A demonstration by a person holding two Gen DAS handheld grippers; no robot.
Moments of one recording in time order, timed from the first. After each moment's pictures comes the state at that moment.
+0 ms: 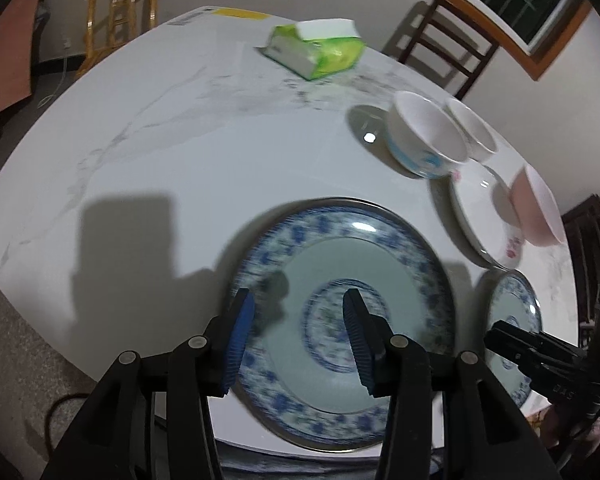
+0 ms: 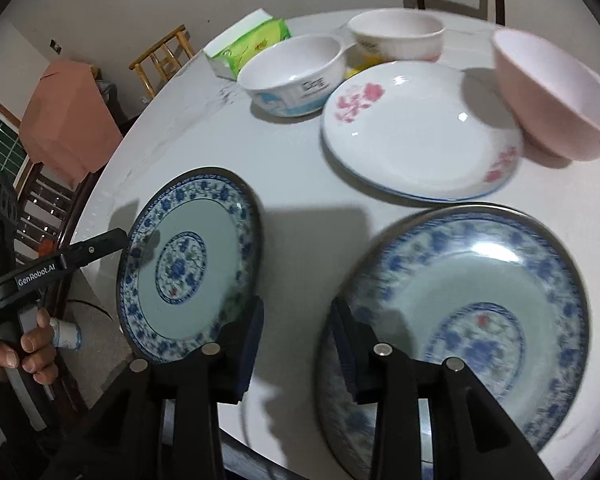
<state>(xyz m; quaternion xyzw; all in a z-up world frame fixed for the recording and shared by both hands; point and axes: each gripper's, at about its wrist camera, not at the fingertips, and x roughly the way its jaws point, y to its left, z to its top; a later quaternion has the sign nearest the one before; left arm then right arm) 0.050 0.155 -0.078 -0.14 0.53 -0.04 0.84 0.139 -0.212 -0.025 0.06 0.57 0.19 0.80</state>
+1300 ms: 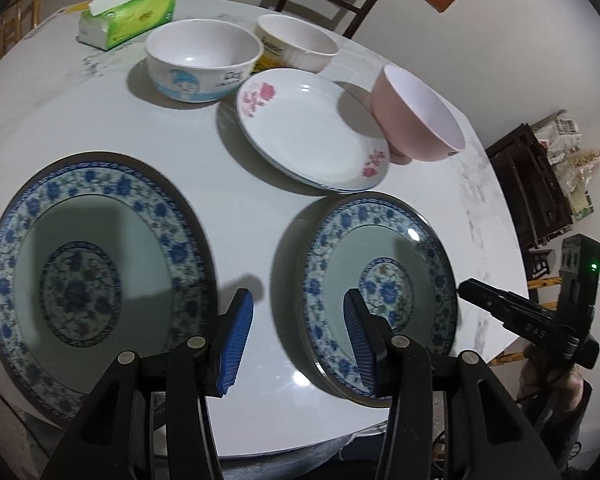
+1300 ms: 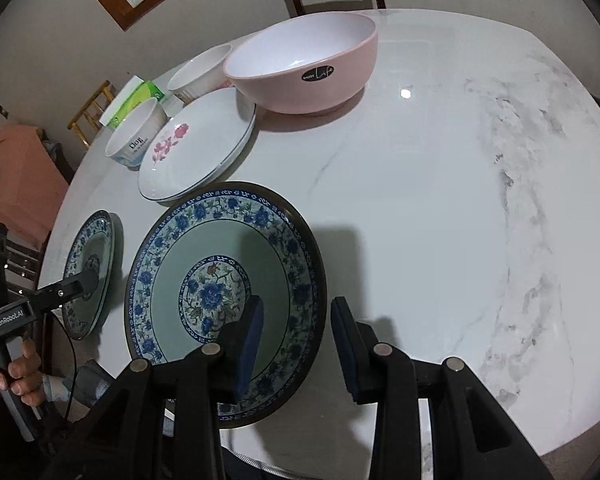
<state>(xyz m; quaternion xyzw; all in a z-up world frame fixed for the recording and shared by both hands) 0.047 -0.012 -0.084 -0.12 0.55 -0.20 0.80 0.108 -0.400 -0.021 0.12 0.56 0.09 0.82</state>
